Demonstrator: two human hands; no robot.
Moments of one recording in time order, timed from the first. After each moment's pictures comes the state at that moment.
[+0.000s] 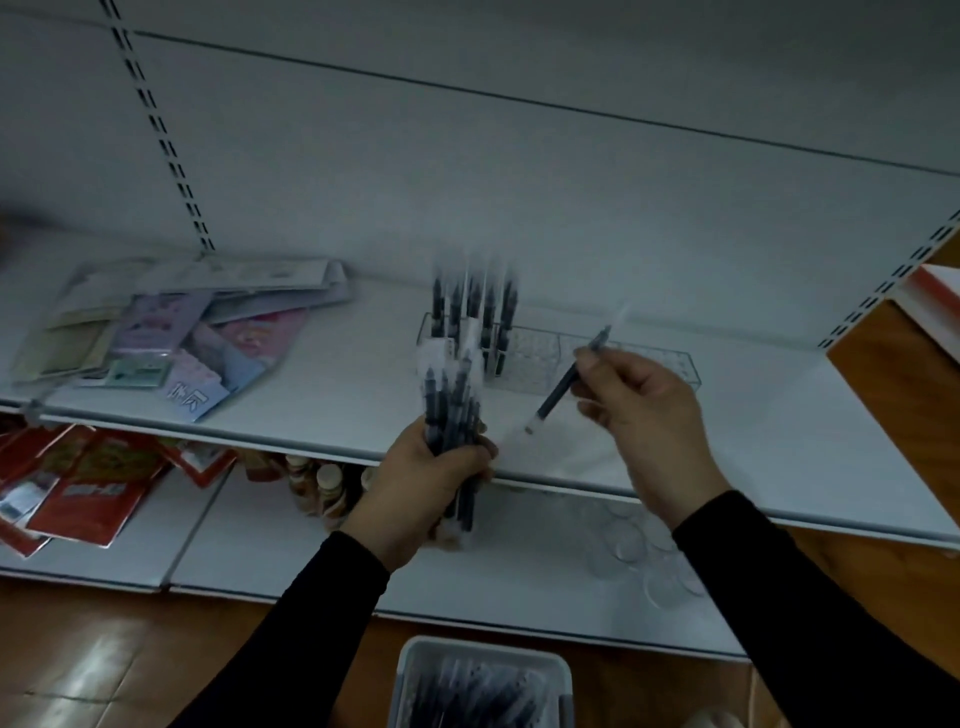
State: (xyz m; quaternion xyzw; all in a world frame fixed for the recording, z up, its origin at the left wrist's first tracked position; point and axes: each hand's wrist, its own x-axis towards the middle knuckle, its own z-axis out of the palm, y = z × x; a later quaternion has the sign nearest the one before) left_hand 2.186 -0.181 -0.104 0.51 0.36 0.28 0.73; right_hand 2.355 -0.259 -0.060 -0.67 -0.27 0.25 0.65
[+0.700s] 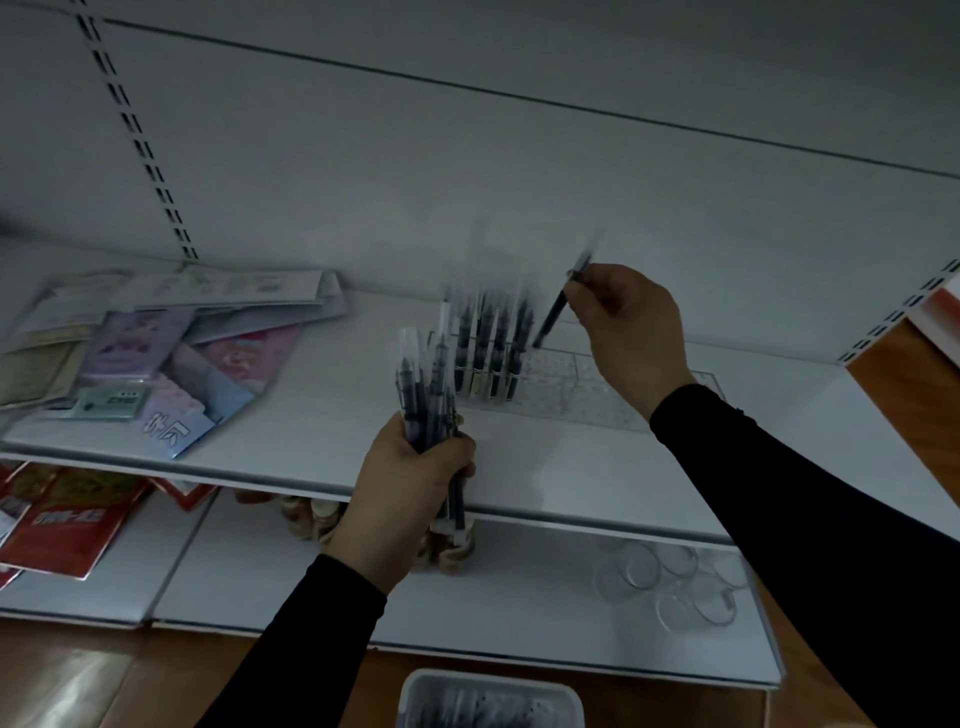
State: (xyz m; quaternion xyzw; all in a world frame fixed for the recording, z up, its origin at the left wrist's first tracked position) left_hand 2.191 -0.150 -0.098 0.52 0.39 0.33 0.68; right_hand 2.402 -0.168 -0.045 -0.75 -0.44 0.04 0.50
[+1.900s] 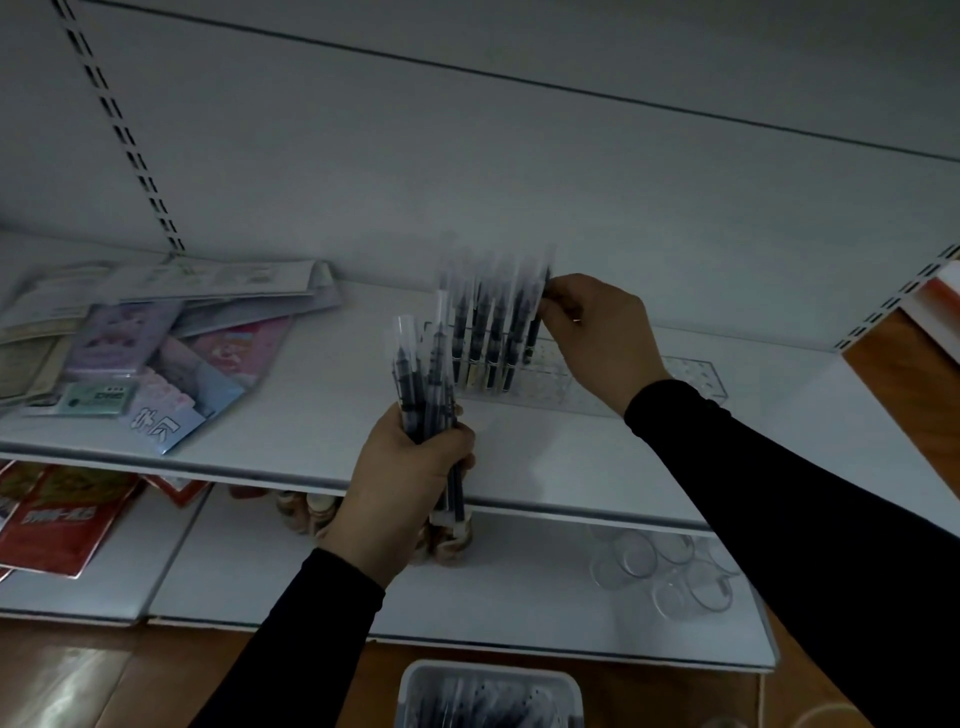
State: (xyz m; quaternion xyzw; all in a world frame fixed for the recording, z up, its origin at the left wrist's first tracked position) left_hand 2.192 -0.150 -0.097 0.52 0.39 0.33 0.69; right_hand 2.396 -0.163 -0.059 -0.77 -0.54 -0.03 0.35
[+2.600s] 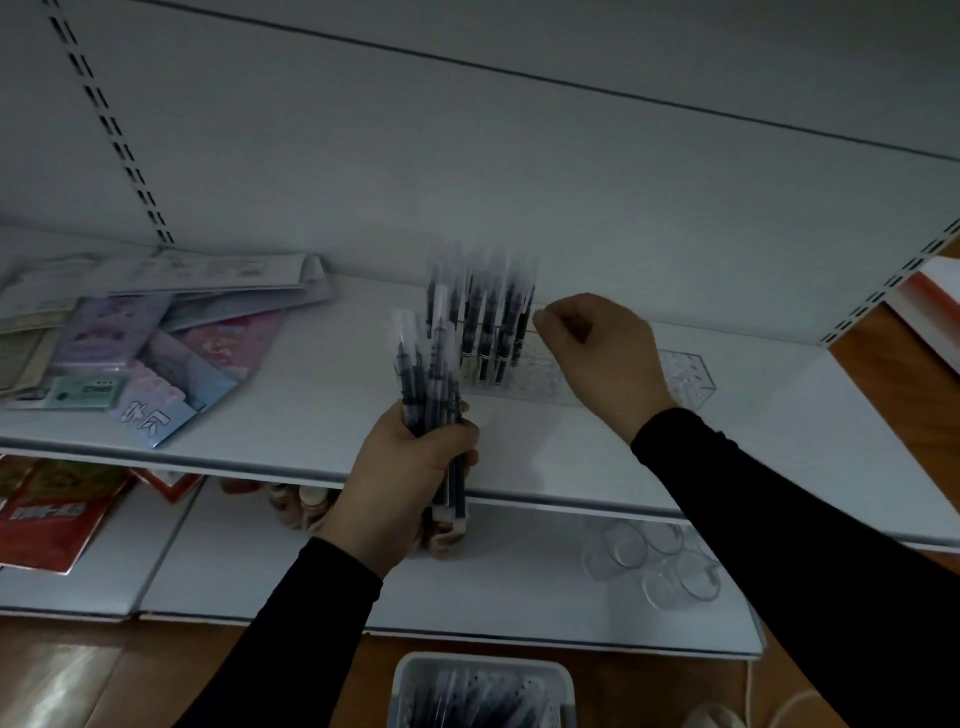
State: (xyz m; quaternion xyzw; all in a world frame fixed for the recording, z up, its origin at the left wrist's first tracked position) left_hand 2.196 -0.152 -0.096 0.48 0.38 0.30 0.73; right_hand 2.382 -0.190 -0.058 -0.79 -0.46 0.05 0.39
